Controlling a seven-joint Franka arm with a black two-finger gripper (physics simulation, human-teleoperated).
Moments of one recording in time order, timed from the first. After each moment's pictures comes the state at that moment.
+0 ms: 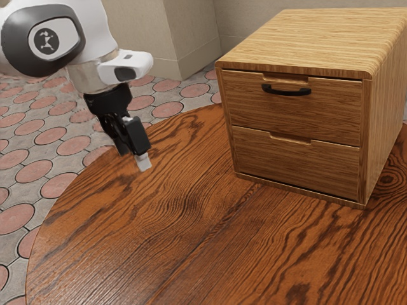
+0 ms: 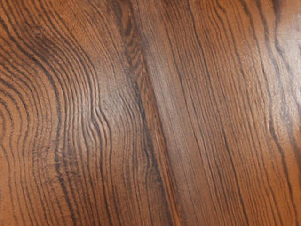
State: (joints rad) arm -0.19 -0.09 0.24 -1.53 -0.06 1.44 0.31
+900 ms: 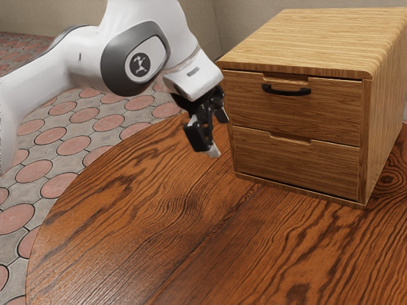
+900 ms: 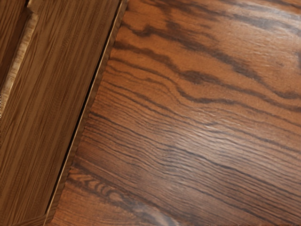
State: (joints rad) arm -0.18 0.12 0.12 -1.43 -0.07 1.81 1.08
